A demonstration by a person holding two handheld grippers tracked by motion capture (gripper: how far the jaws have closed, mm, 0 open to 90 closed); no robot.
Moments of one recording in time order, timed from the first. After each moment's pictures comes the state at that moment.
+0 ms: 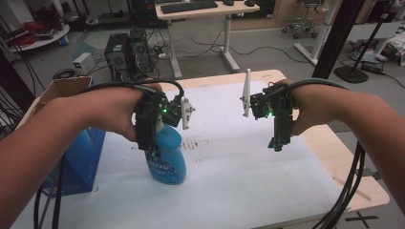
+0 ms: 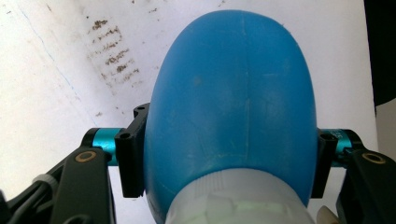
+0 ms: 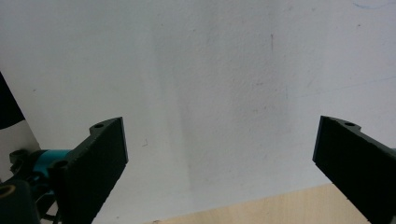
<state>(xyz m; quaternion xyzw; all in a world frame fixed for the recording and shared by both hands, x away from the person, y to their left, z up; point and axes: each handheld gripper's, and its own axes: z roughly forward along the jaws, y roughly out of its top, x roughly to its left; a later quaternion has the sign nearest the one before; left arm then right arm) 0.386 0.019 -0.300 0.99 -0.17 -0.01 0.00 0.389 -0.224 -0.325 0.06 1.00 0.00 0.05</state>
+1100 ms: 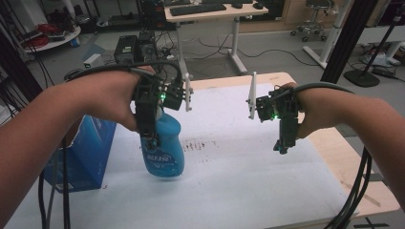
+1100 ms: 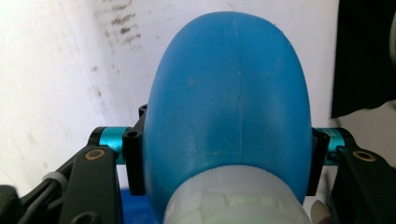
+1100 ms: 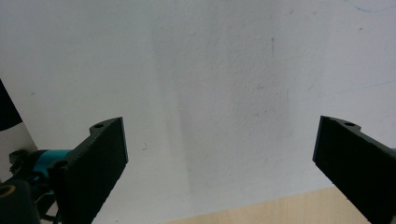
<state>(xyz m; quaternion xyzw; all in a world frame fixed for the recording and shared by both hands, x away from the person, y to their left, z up) 0.383 0.034 -0.256 1.00 -0.04 -0.01 -0.01 0.390 -0.221 -0.328 0.06 1.00 0.00 0.05</state>
